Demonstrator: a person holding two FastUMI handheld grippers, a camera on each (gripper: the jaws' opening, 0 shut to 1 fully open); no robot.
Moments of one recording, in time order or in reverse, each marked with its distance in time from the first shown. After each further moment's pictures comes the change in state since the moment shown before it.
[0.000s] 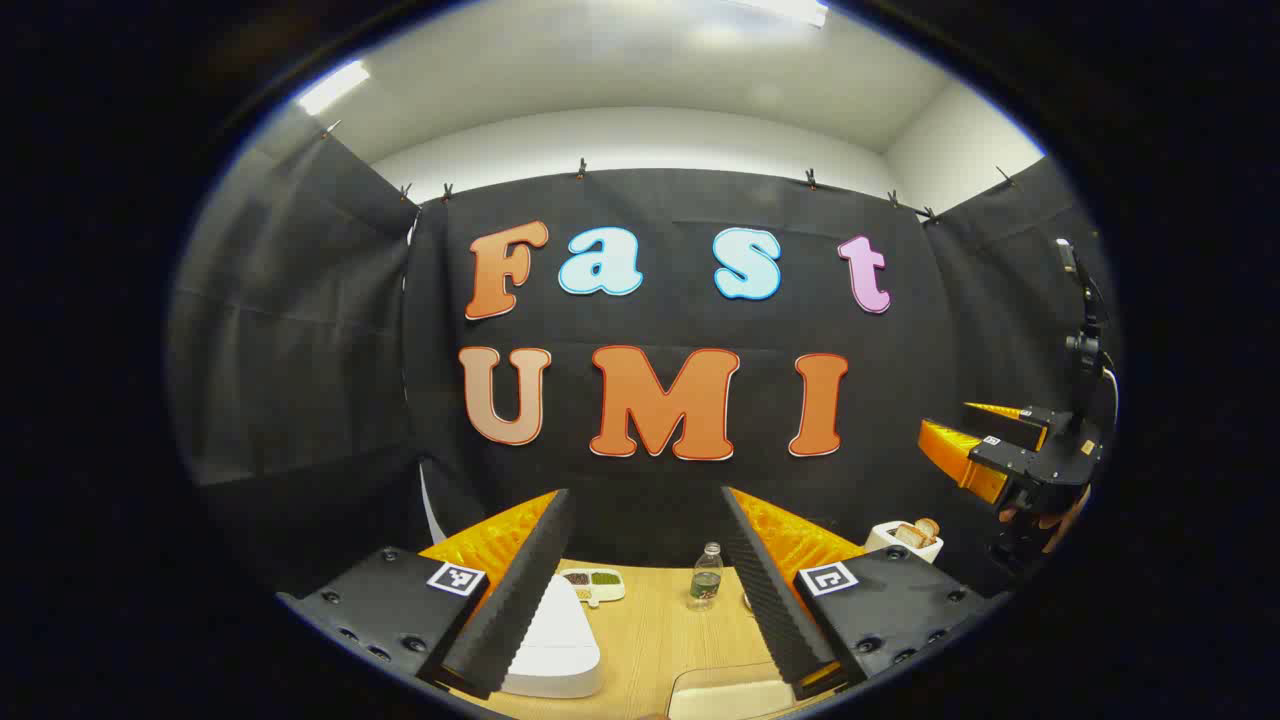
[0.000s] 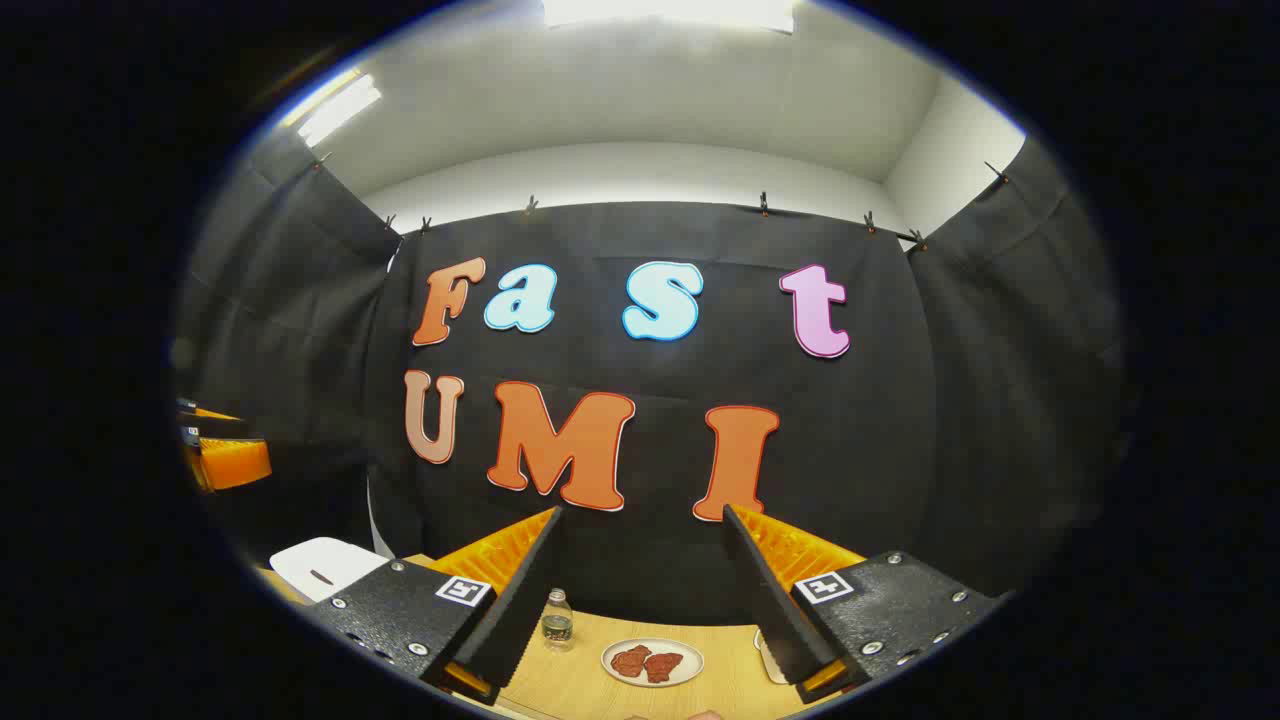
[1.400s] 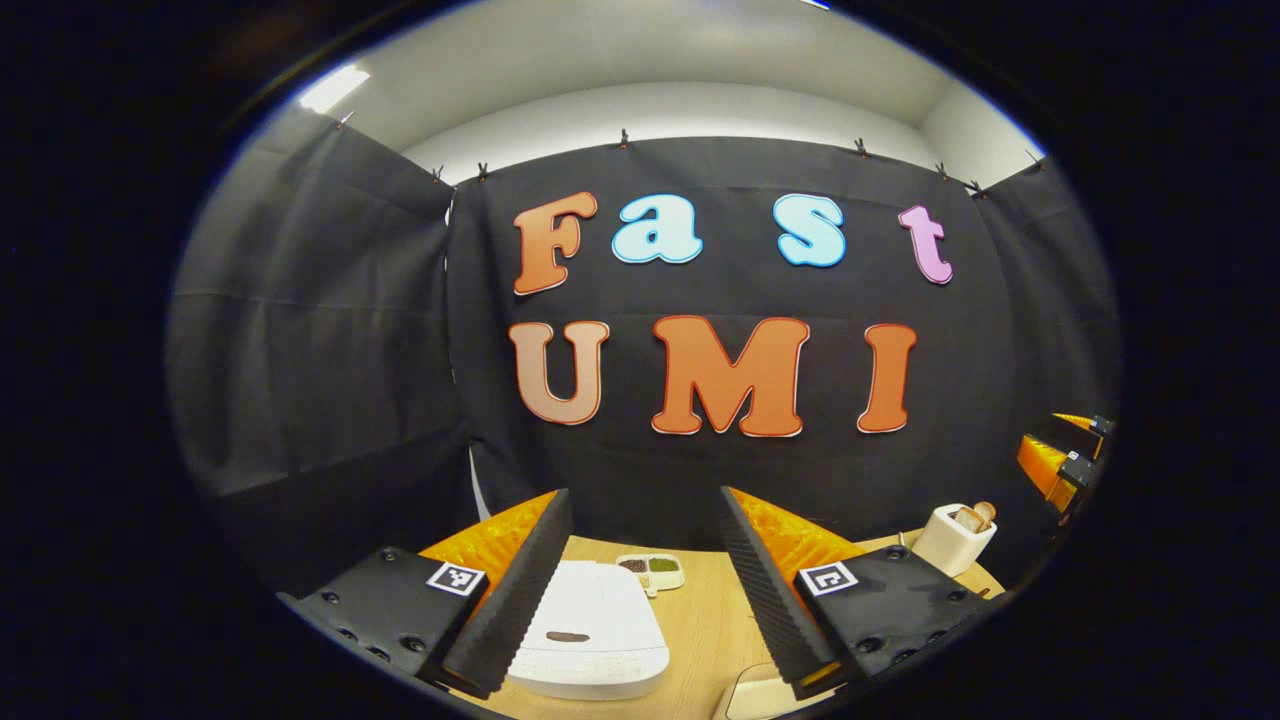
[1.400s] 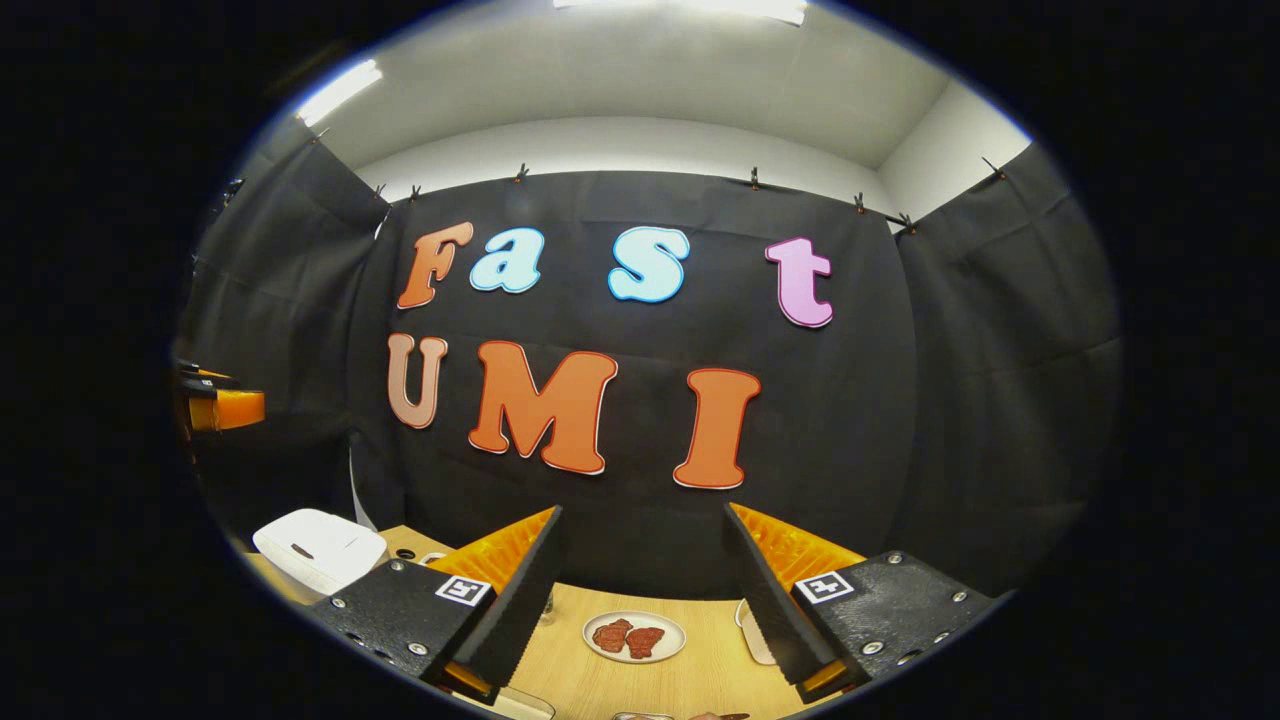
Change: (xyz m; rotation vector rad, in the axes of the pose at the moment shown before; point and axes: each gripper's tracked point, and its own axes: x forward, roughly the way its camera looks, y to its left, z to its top) left arm 0.050 0.081 -0.024 0.029 0.114 0.142; right arm -0.017 -0.018 -0.037 -0.035 0.100 -0.070
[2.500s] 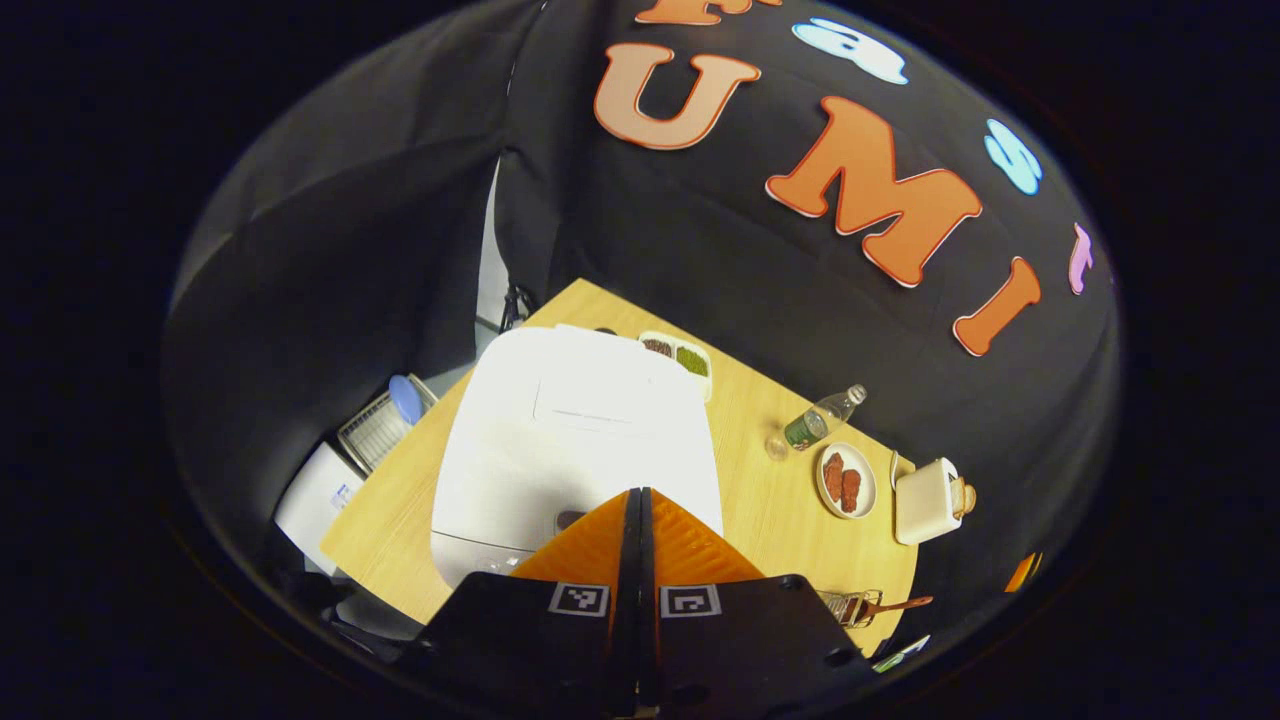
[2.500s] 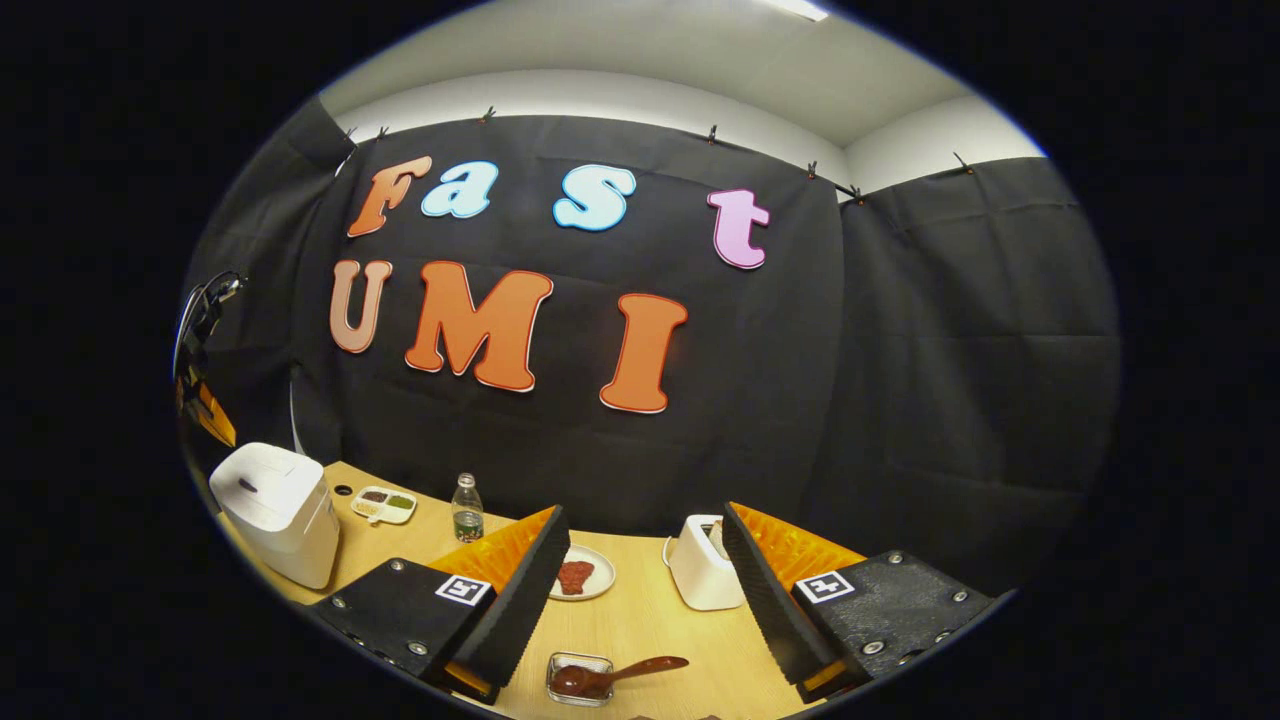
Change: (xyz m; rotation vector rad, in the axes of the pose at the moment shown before) left arm 0.079 0.070 -0.216 -0.392 0.842 0.002; right arm -0.063 -0.047 -0.076 -0.083 0.187 -0.205
